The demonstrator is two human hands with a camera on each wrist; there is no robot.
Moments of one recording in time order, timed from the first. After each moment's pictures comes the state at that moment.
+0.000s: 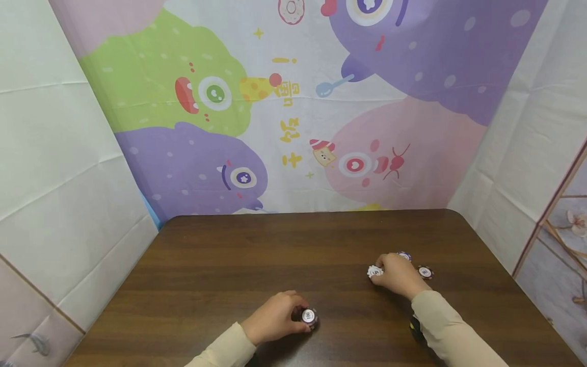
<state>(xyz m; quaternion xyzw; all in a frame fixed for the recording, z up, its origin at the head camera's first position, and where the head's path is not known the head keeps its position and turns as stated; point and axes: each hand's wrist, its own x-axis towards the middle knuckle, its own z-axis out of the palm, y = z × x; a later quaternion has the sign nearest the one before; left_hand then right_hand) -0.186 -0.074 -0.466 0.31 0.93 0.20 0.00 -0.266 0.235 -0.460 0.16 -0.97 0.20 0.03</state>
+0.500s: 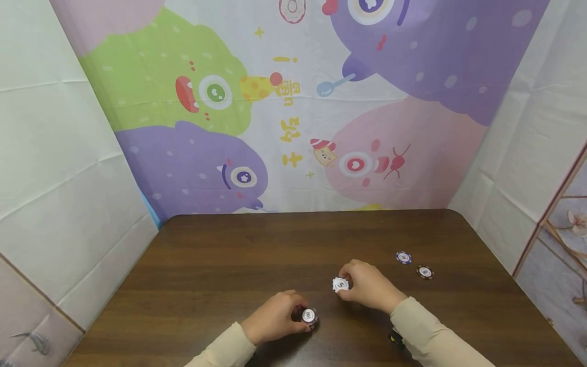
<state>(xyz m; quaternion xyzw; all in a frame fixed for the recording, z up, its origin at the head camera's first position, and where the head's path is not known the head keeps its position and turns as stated) -0.186 -0.075 -0.466 0.31 0.93 0.20 -0.01 -0.233 0.168 -0.443 0.28 -0.93 0.22 0.03</state>
